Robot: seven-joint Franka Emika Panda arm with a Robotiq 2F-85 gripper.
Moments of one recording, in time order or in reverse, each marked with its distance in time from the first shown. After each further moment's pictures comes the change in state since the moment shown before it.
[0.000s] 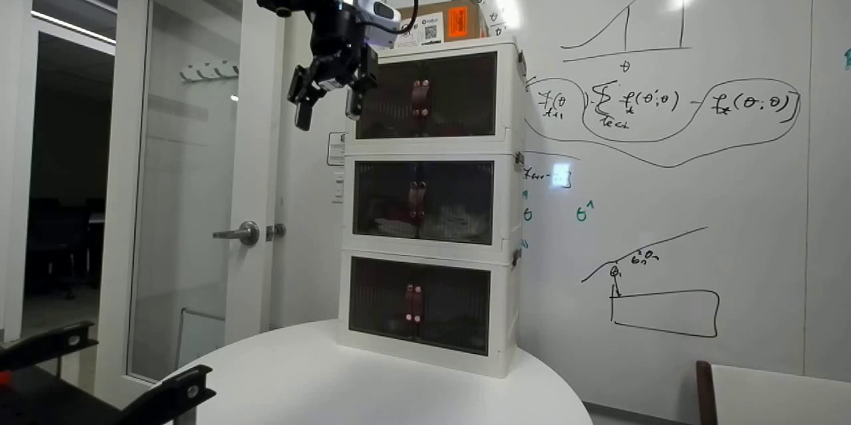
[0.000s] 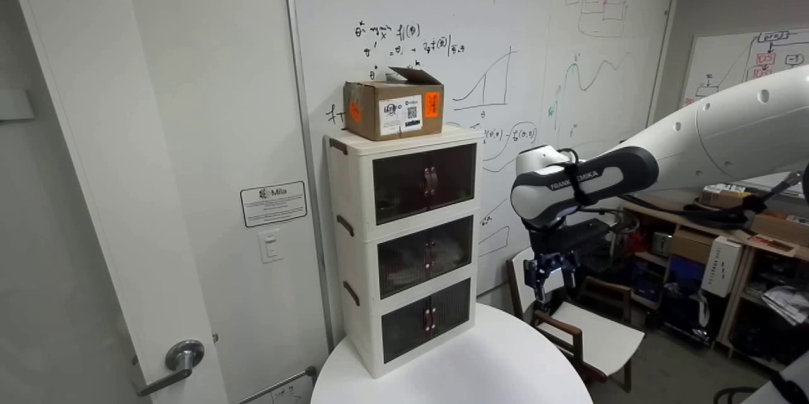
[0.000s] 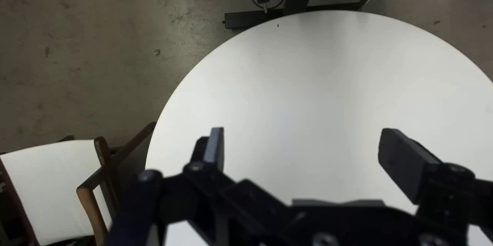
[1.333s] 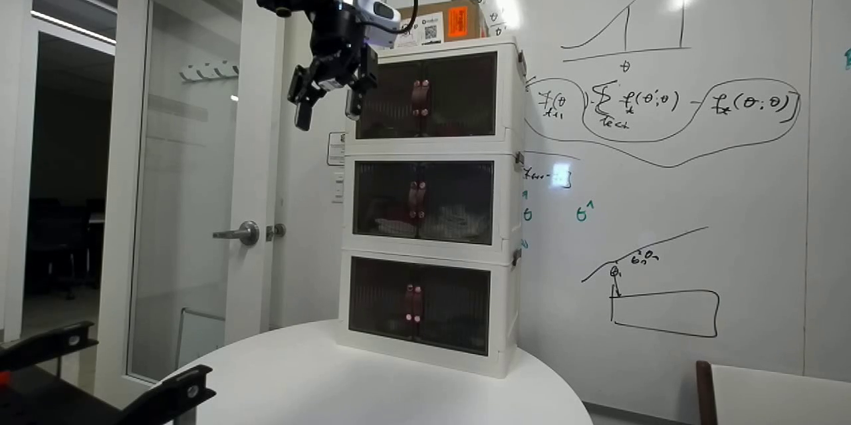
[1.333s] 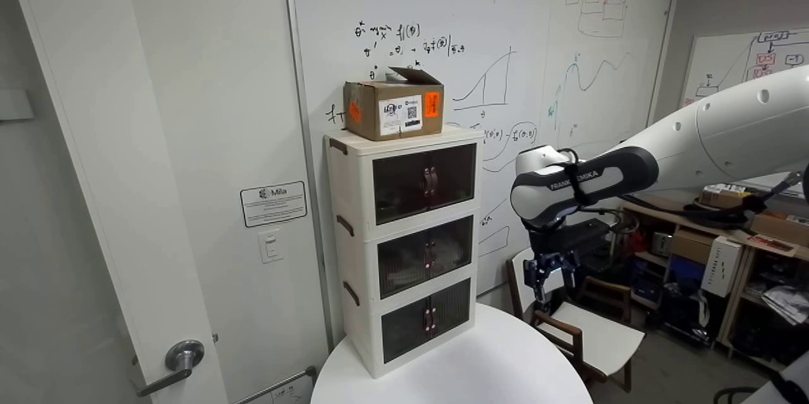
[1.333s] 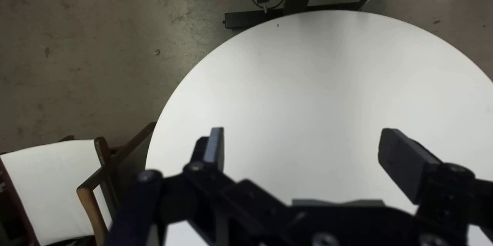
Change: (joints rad) arm 0.001 0.000 0.001 0.000 0.000 0.000 0.003
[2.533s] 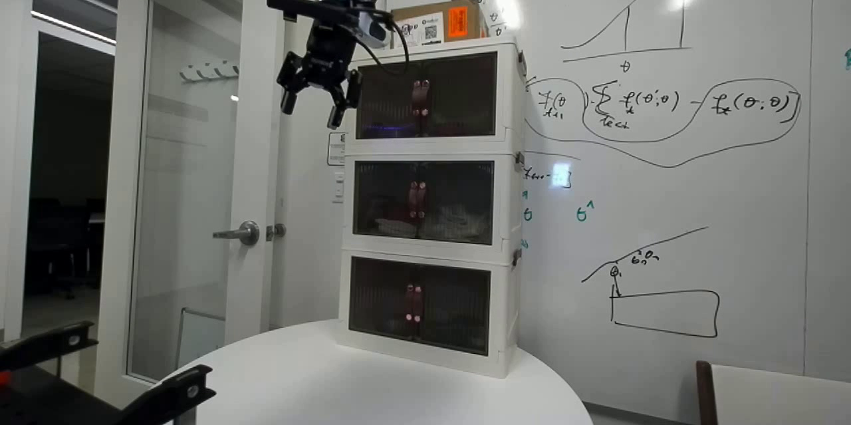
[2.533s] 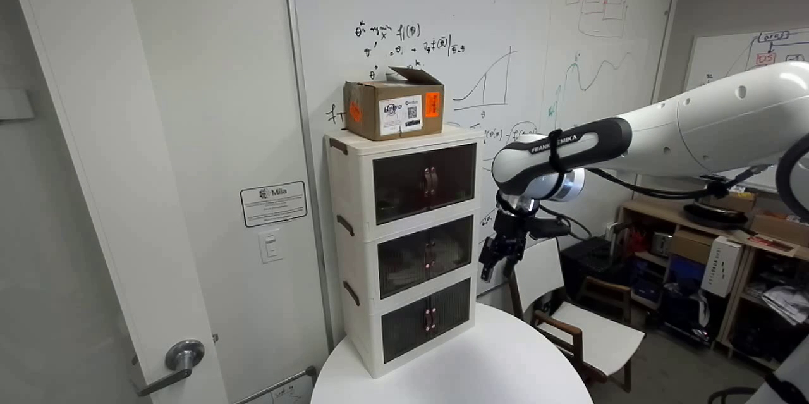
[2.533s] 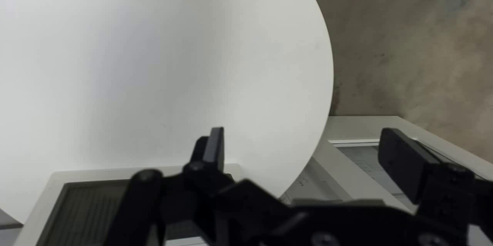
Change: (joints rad) arm 0.102 0.067 -0.048 0.102 0.444 0.117 -0.406
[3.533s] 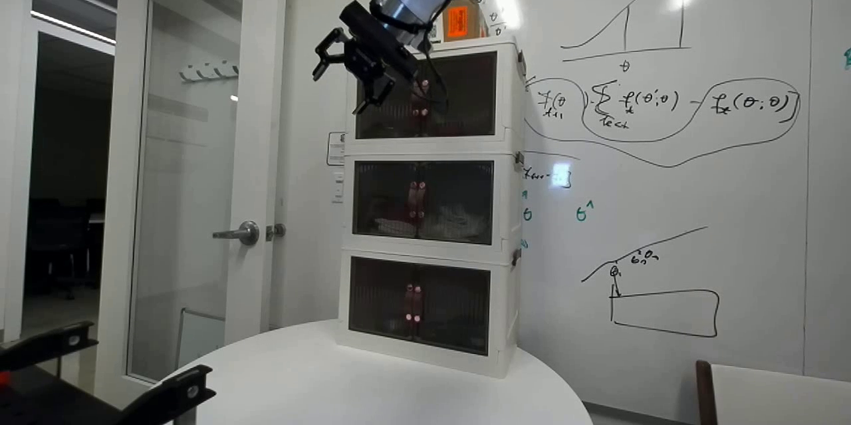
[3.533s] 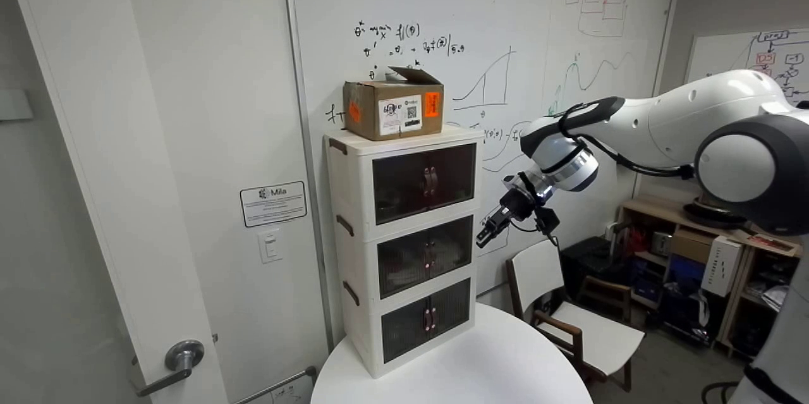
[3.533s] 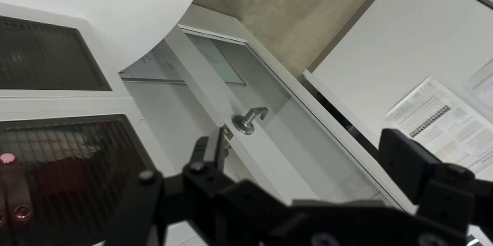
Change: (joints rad) arm -0.095 0.183 -0.131 0.199 0.588 -0.236 -0.780
